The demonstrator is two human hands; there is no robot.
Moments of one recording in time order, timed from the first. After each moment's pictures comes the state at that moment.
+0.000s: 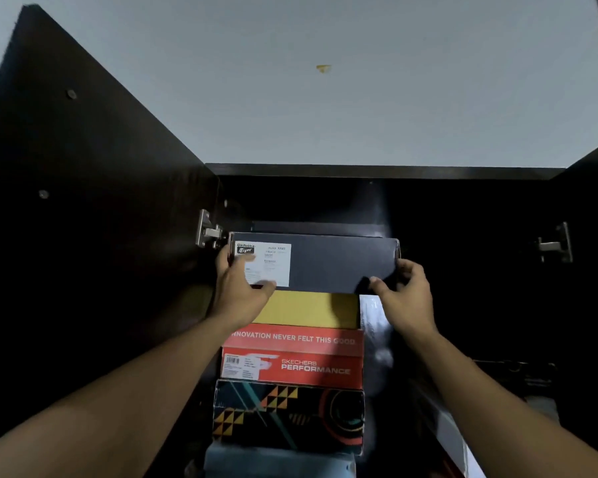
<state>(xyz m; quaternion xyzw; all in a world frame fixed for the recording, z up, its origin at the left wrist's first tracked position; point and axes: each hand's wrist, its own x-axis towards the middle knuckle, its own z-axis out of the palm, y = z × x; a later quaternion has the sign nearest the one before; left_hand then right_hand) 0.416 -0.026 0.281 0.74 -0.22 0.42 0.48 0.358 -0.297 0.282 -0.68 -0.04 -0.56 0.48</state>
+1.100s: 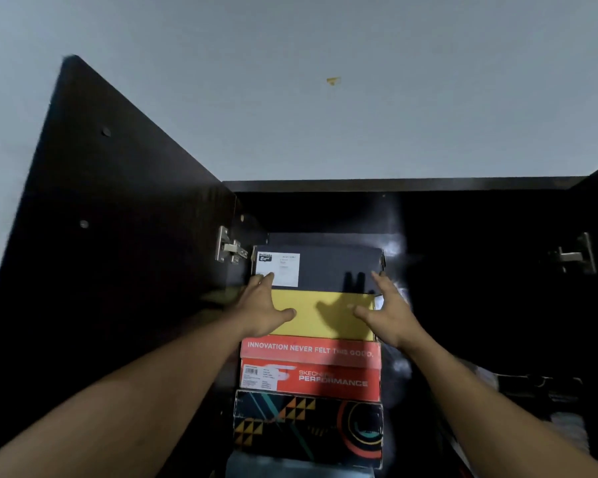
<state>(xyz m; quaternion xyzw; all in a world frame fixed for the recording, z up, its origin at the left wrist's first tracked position) 0.426 -0.014 0.298 0.89 -0.22 0.29 0.28 0.358 -0.262 0.288 -0.83 -0.07 -0.41 0.37</state>
